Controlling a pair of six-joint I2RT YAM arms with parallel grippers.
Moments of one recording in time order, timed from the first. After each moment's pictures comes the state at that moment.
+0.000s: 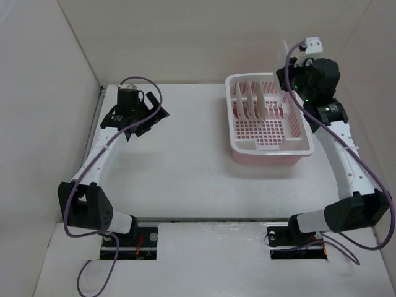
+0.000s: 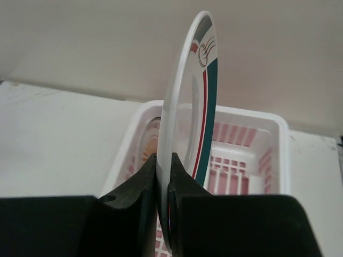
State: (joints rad) left arm -0.16 1.40 1.27 -0.55 0.13 -0.73; right arm 0.19 1.40 1.54 -0.24 -0.11 0.03
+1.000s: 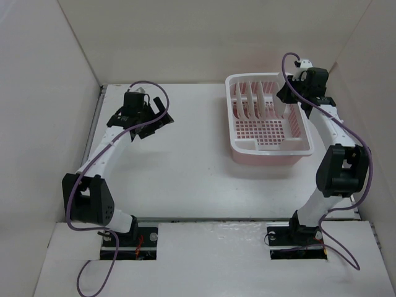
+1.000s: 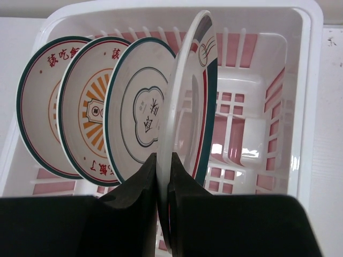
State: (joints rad) left arm -0.19 1.45 1.21 -0.52 0.15 -0.64; right arm -0.07 1.73 1.49 -0.23 -0.32 0.06
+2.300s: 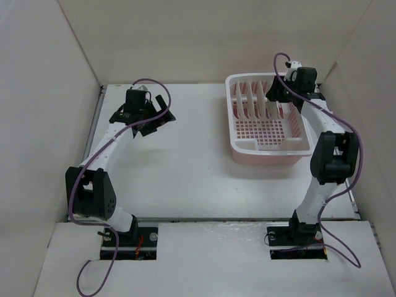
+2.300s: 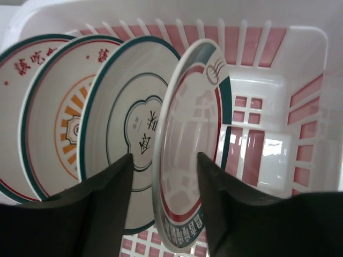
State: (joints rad) left arm -0.19 1.51 1.24 -0.50 0.18 -0.63; right arm -0.04 1.90 1.59 -0.23 -0.33 0.07
